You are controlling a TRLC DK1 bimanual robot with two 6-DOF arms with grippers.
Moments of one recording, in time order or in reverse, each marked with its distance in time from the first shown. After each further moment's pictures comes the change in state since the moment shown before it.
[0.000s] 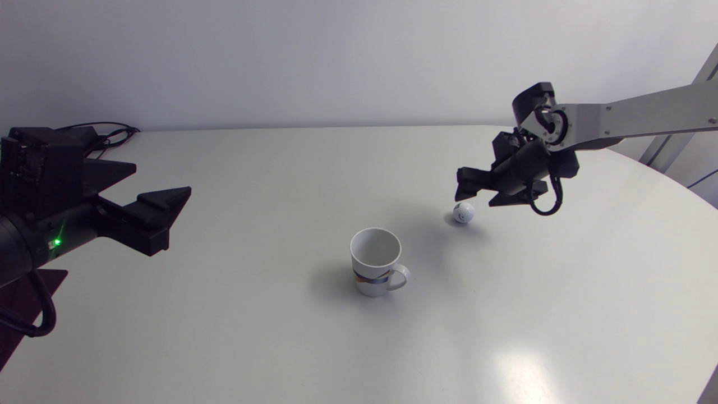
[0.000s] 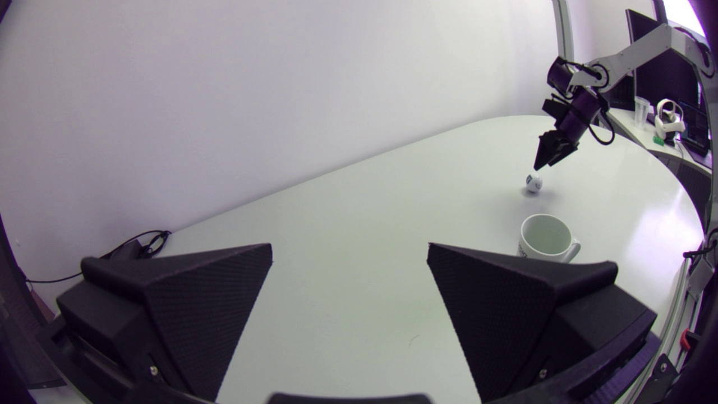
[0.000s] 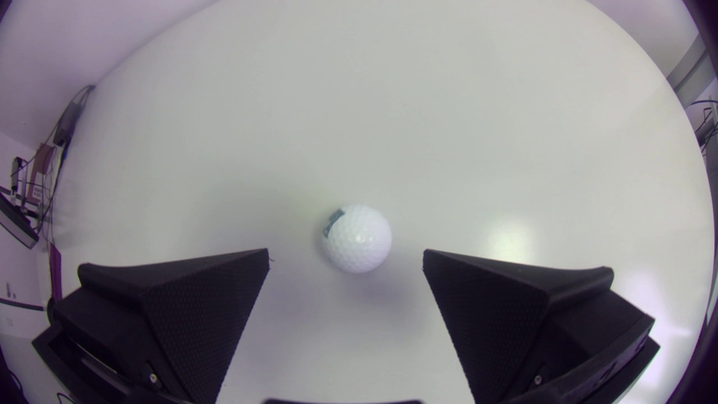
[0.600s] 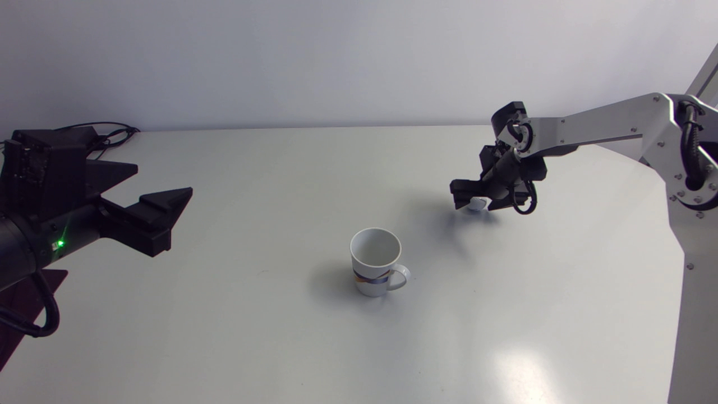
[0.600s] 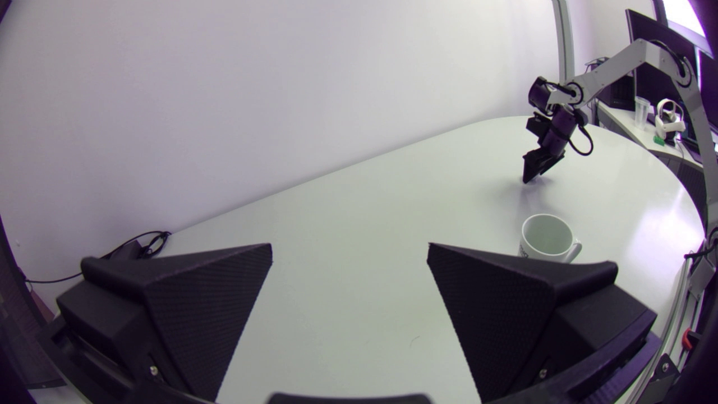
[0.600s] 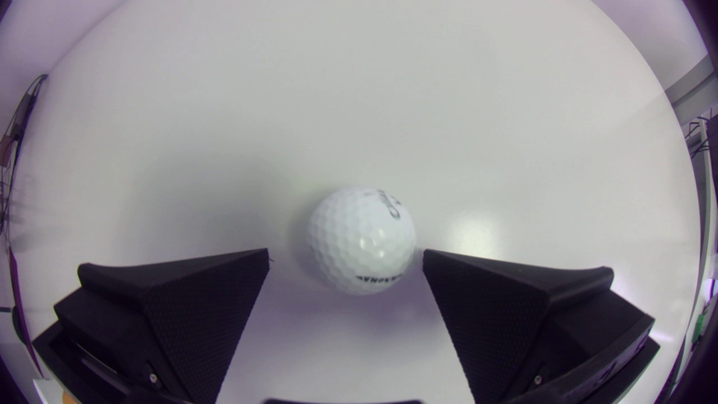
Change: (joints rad) left arm 0.000 0.002 -0.013 0.021 0.000 0.000; right arm -0.017 0.263 0.240 -0.038 0.130 -0.057
